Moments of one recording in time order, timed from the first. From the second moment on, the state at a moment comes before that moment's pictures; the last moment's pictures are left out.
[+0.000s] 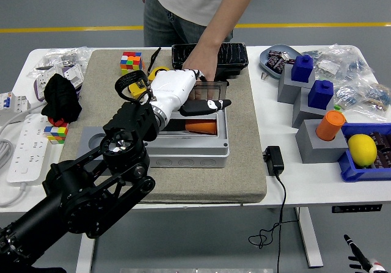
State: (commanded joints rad) left arm -0.55 0.00 -0.86 -1.50 2.27 -0.22 0.65; right arm 0.19 -0.04 1.57 0.18 -1.53 -0.10 -0.03
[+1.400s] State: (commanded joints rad) left arm -0.43 0.00 -1.09 -1.56 1.95 0.20 0.08; right arm 0.19 -0.04 1.57 0.18 -1.53 -0.10 -0.03
